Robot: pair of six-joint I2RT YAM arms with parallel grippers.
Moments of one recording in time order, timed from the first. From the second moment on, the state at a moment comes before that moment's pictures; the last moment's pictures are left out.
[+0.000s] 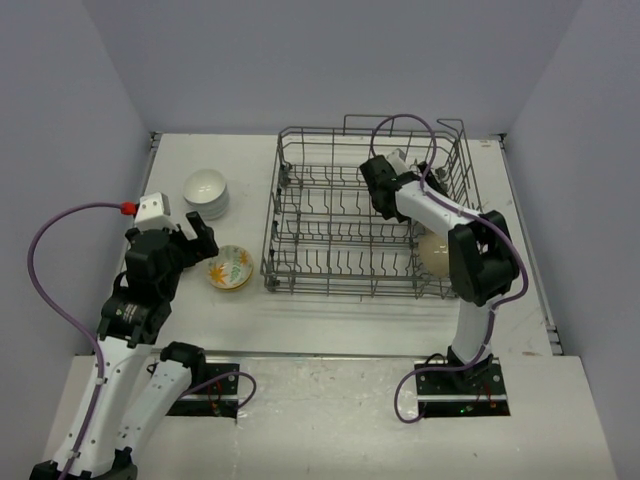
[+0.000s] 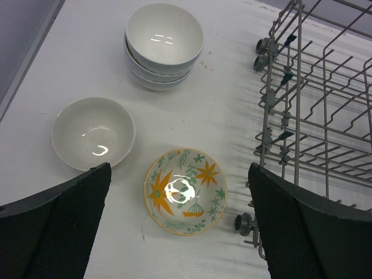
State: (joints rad) left arm -0.23 0.60 0.82 -0.61 -0.30 -0.36; right arm 0.45 1.93 1.46 -0.70 1.00 -0.03
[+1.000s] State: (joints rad) left arm -0.26 0.58 0.82 -0.59 -0.28 -0.35; right arm 0.39 1.91 1.44 -0.64 1.06 -0.08
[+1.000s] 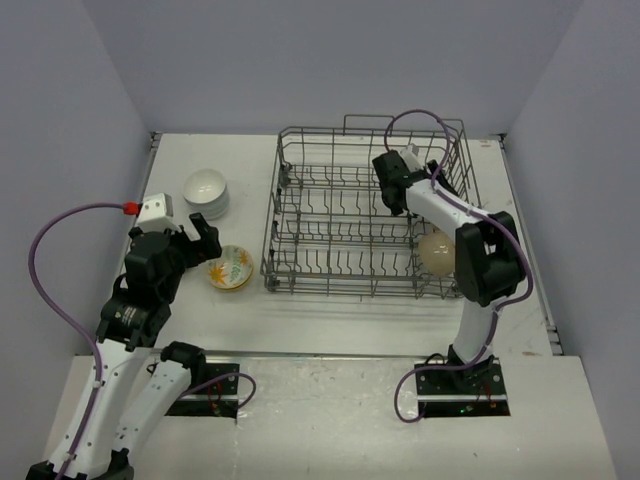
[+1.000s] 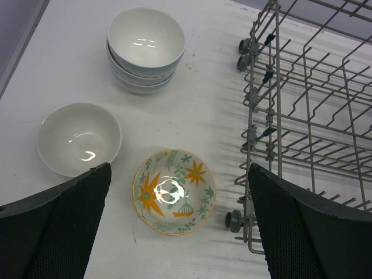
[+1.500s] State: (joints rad) left arm -0.27 0.57 0.82 -0.59 -0.26 -0.35; right arm 0.37 1.88 1.43 -0.62 1.08 -0.12
